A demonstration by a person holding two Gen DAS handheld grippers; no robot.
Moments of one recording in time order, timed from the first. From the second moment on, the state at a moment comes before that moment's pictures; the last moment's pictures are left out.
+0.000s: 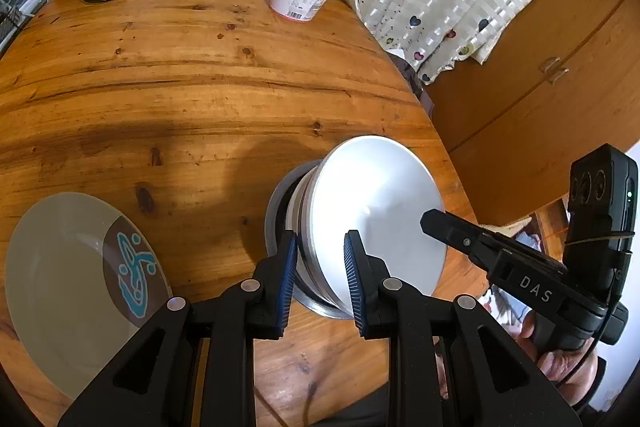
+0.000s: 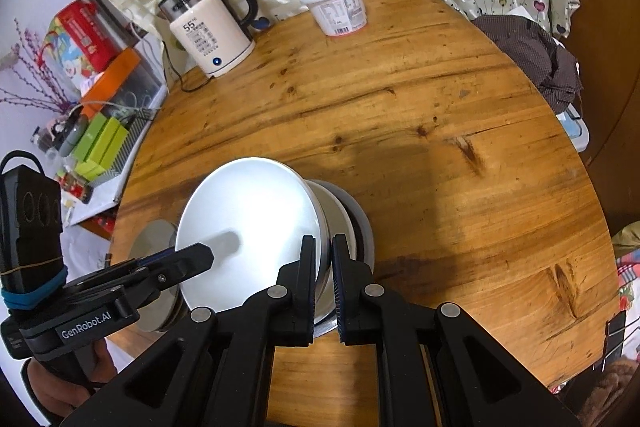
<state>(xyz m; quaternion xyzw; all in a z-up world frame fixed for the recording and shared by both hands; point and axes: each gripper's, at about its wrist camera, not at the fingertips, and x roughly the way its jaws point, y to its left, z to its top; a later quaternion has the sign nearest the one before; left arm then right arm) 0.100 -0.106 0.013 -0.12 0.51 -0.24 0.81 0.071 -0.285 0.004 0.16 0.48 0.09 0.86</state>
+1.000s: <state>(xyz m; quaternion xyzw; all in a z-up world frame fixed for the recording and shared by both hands) 0.107 -0.109 0.013 -0.12 0.50 -0.24 0.82 0.077 -0.290 -0.004 0.16 0.48 0.10 0.86</state>
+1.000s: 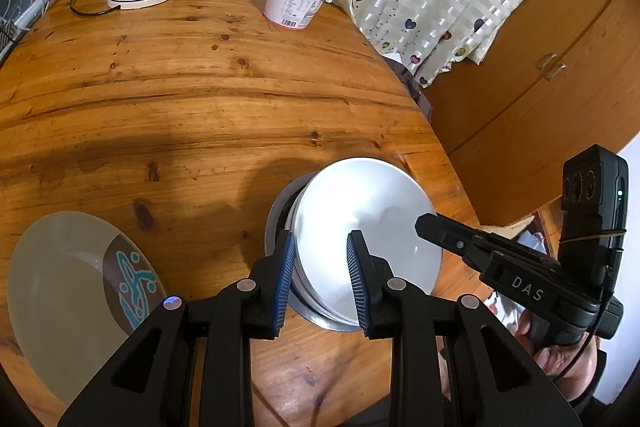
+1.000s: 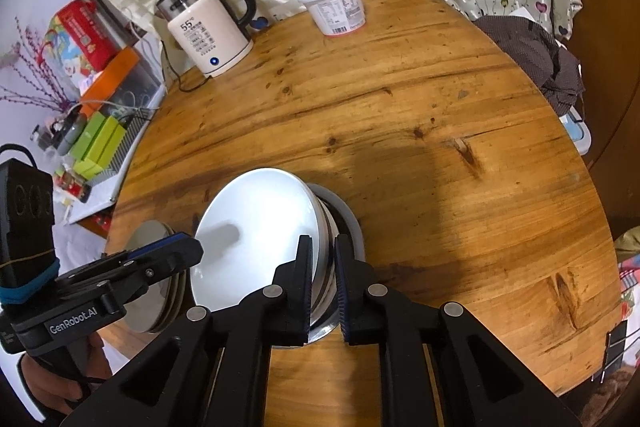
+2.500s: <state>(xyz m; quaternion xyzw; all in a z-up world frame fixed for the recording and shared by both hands) 0.108 -0.106 0.014 -0.12 0.51 -0.24 0.82 0.083 -0.291 -0.004 0.15 0.50 0.10 0.85</state>
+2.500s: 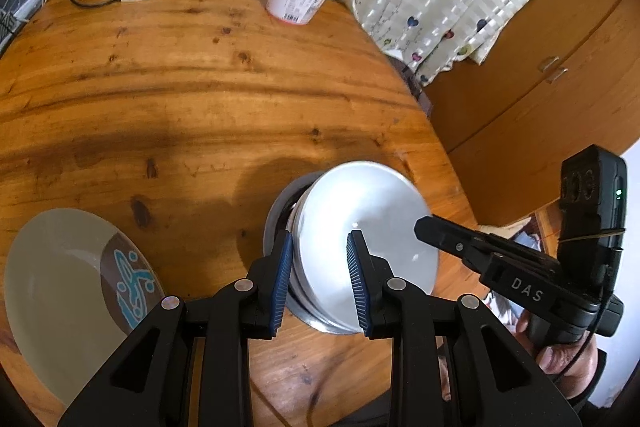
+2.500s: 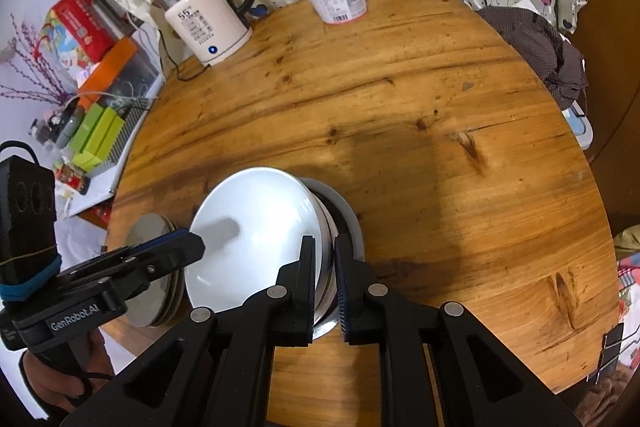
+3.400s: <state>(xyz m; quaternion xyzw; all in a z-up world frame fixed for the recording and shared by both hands) 0.096 -0.061 -0.002 -0.17 0.49 -0.21 0.83 0.062 -0.332 -0.017 0.24 0.47 0.15 0.84</state>
